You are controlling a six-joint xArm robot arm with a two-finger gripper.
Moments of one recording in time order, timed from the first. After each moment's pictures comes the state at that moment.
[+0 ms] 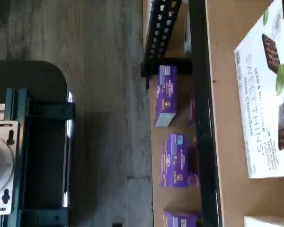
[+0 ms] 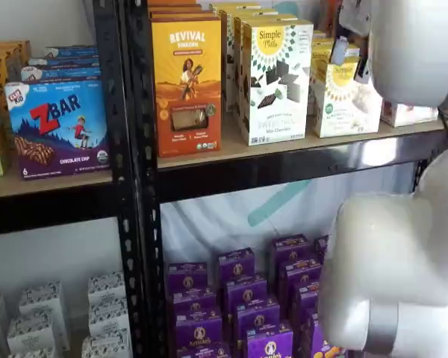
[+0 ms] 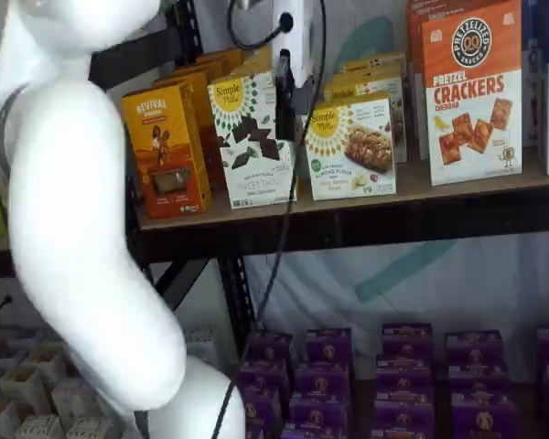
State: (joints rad) arm -0.47 -0.40 -1.42 0.27 1.84 -1.95
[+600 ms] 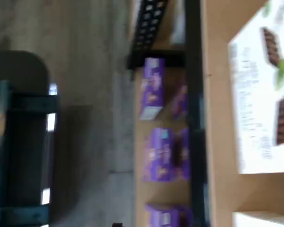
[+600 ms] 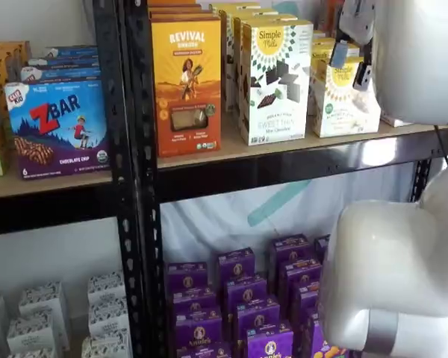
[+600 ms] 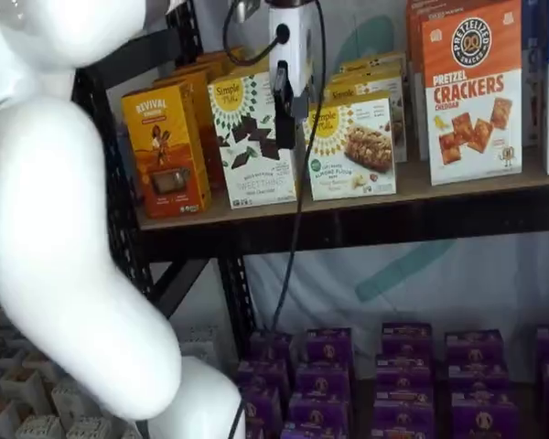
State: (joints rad) arm -0.47 -0.49 -1.30 0.28 1.73 -1.97
